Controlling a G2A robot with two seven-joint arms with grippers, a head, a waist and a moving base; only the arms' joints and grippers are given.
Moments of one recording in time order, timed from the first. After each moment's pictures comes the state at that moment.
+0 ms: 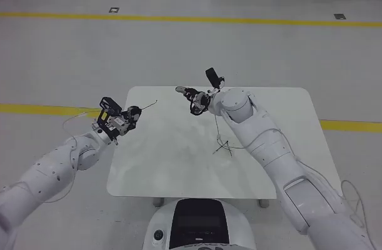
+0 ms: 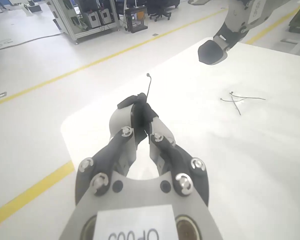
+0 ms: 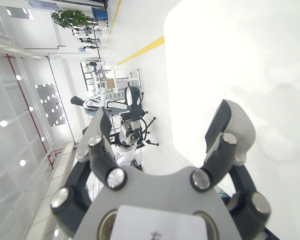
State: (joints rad) left arm 0.78 -0.69 -0.34 -1.17 0.69 -0.34 0.48; right arm -0.72 -1.53 0.96 -0.93 0.01 0.34 0.63
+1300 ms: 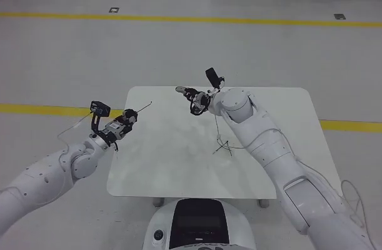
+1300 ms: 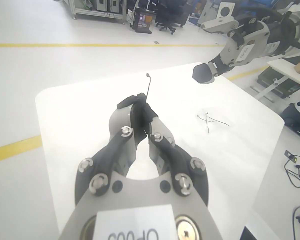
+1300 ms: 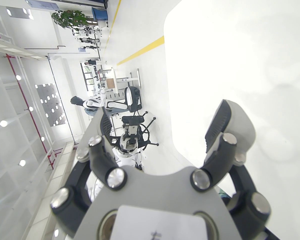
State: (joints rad) left arm 0.73 -0.59 -0.17 -1.30 0.26 -0.34 0.46; right arm -0.72 -1.53 0.96 -0.93 0.01 0.34 0.63
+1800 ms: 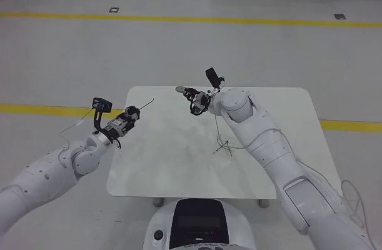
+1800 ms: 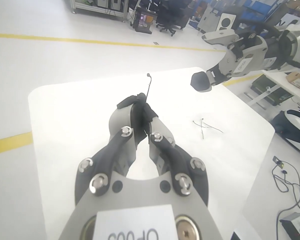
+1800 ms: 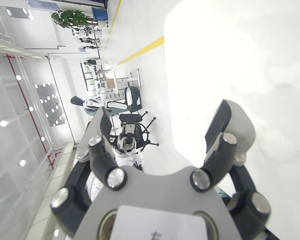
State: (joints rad) left arm 0.73 -0.60 -0.22 -1.33 0.19 -0.34 0.38; right arm -0.72 -1.53 0.96 -0.93 0.01 0.34 0.63
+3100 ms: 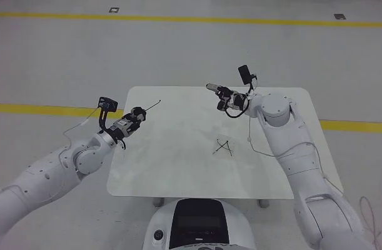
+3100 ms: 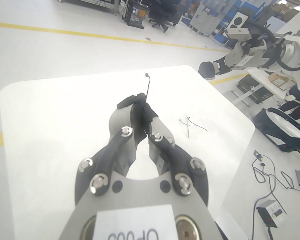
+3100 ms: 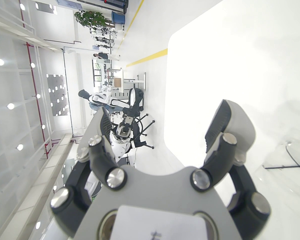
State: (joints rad) left arm 0.74 -0.60 -0.24 -1.39 0.16 -0.34 0.32; right arm -0.89 -1.39 1.26 -1.13 -0.14 0.16 0.85
